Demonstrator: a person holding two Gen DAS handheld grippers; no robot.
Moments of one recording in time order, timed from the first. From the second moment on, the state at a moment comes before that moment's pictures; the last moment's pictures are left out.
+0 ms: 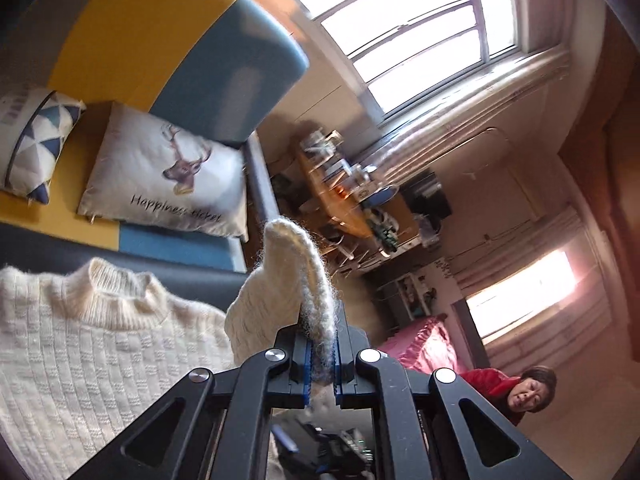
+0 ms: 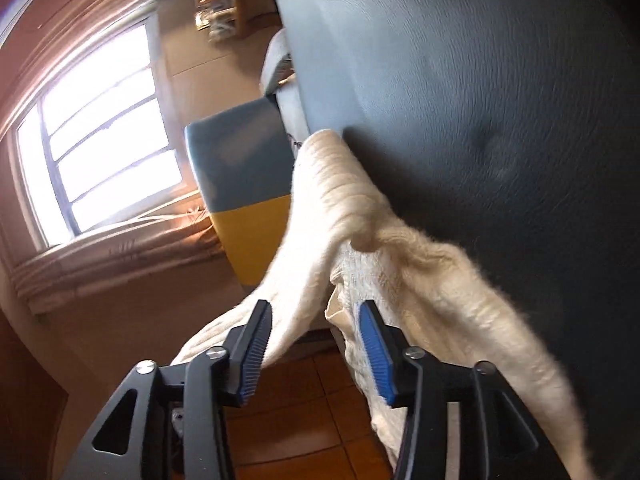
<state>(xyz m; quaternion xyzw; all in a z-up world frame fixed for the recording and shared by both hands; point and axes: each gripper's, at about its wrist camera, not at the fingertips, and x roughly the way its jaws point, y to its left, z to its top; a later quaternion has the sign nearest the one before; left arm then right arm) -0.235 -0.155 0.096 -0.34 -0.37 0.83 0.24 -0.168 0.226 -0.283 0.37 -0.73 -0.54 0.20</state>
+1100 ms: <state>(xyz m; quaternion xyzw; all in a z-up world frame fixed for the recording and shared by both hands) -0.171 -0.300 -0.150 -0.49 -0.41 0.77 0.02 -0.219 0.201 -0.259 0.42 -0.53 -0.71 0.18</state>
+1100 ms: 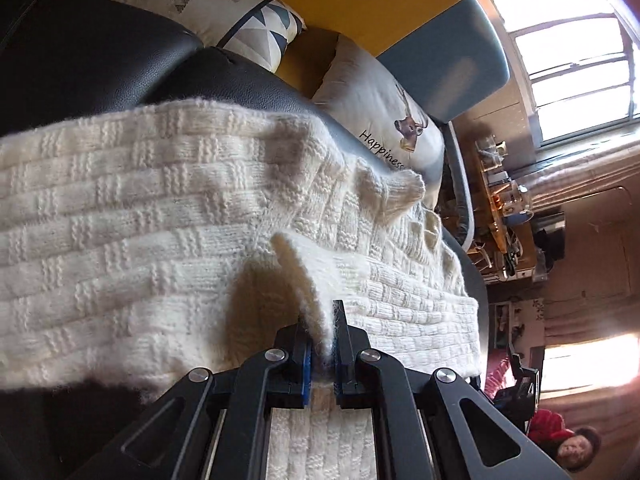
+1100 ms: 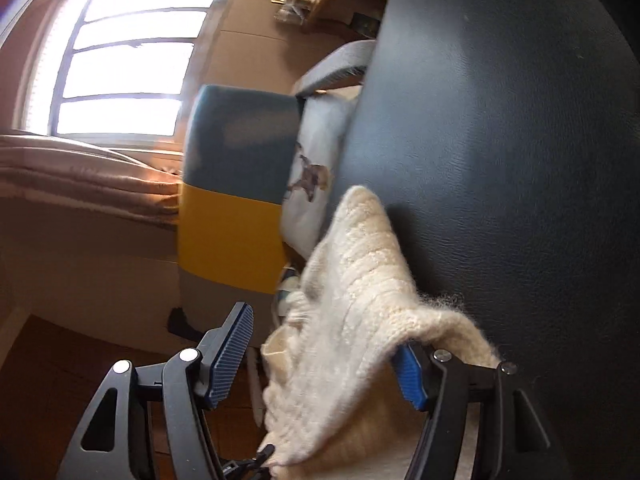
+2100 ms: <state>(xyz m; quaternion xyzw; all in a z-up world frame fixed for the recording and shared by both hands) -0.161 -0.296 -0.156 -0.50 -0.41 0.77 0.01 -0.250 0.180 -0.209 0.52 -0.33 -0.76 0.24</state>
